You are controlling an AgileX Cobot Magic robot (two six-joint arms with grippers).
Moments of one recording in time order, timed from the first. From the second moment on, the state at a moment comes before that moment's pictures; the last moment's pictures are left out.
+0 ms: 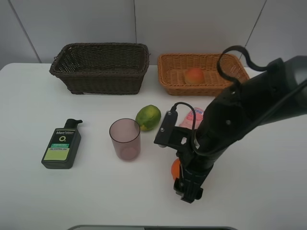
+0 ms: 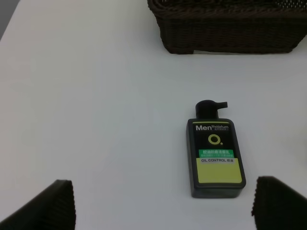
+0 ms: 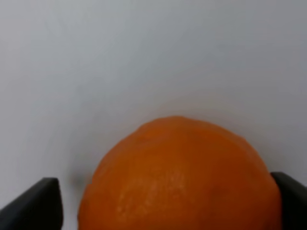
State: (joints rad) left arm 0.01 -0.01 -0.50 -0.01 1.06 0.02; right arm 0.84 1.79 -0.75 -0.06 0.50 -0.37
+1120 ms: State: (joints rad) left arm 0.01 -0.01 -0.50 -0.01 1.06 0.02; right arm 0.84 1.77 -0.76 -0.06 0.55 -0.37
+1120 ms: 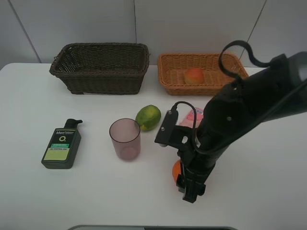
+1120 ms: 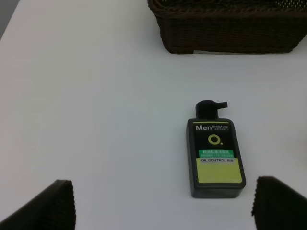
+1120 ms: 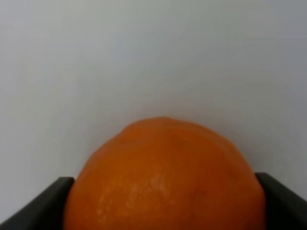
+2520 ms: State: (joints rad) left arm 0.01 -0.01 -0.50 -0.01 1.06 0.02; right arm 0.26 2.08 -1.70 -0.15 0.97 0.36
